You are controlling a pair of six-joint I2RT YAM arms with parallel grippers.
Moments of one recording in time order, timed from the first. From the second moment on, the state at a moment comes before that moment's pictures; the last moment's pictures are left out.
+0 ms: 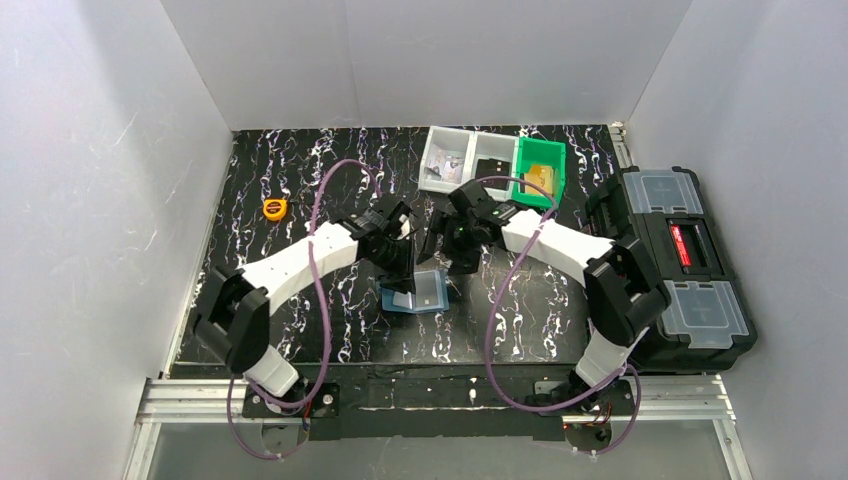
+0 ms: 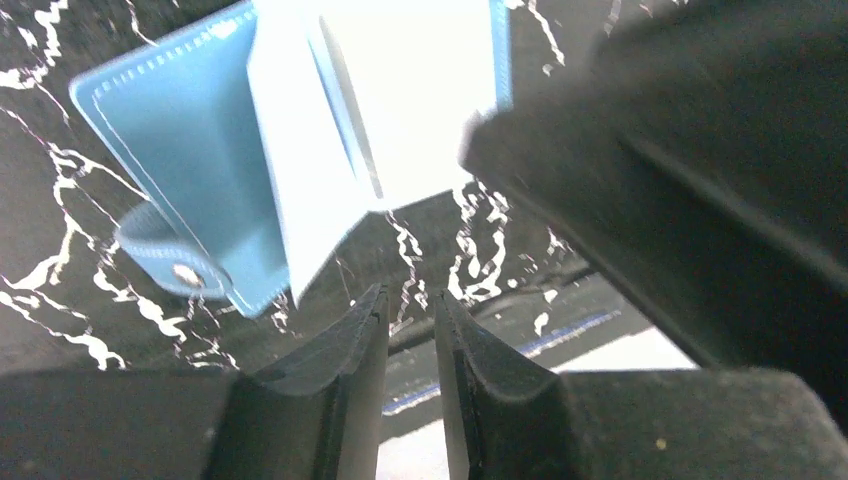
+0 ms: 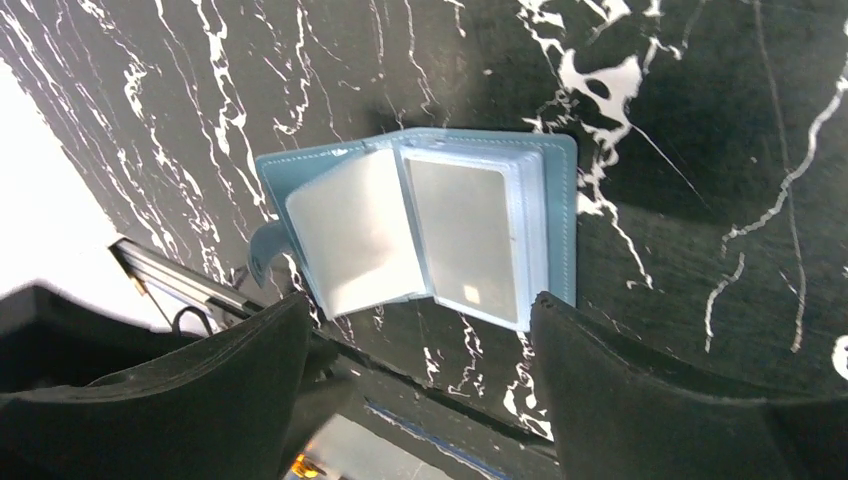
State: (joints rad) left arm -0.68 1.53 1.16 -0.83 0.23 -0.63; right arm 0.71 1.73 1.24 -0.53 -0.27 0.91
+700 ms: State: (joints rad) left arm -0.67 1.73 1.16 -0.79 -0.01 -0.59; right arm 0.75 1.70 1.09 -0.50 -0.26 0.90
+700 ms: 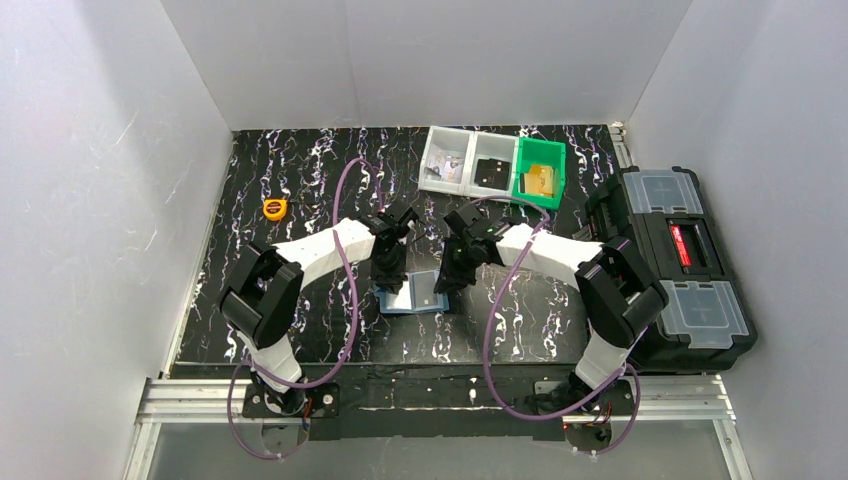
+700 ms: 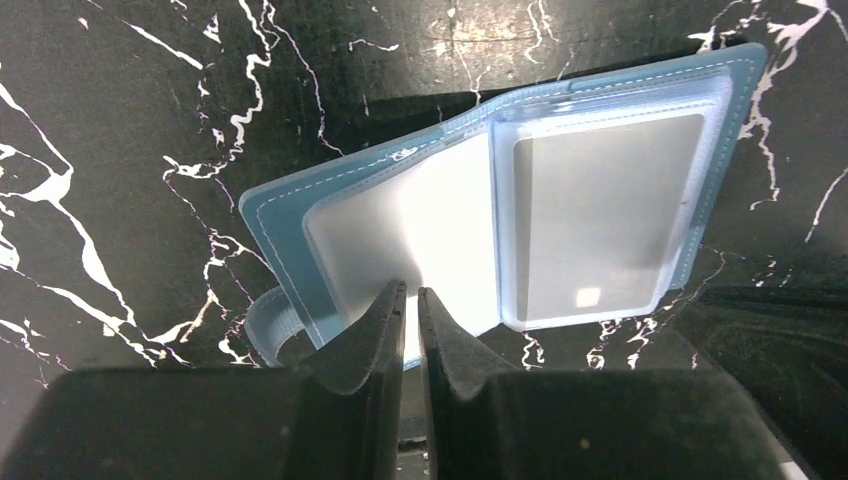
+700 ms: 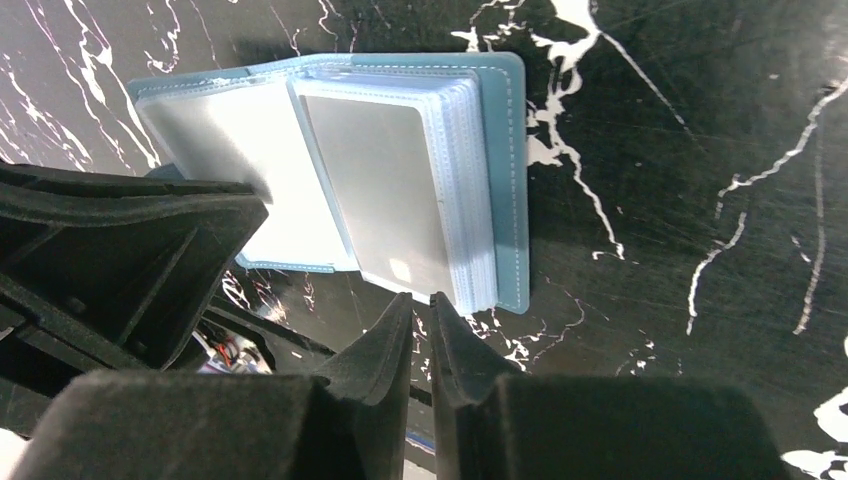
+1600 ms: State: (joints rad) left arm -0.66 1.76 1.11 -0.74 0.00 -0.58; right arm 0.79 1.82 1.16 -0.51 -0.24 0.89
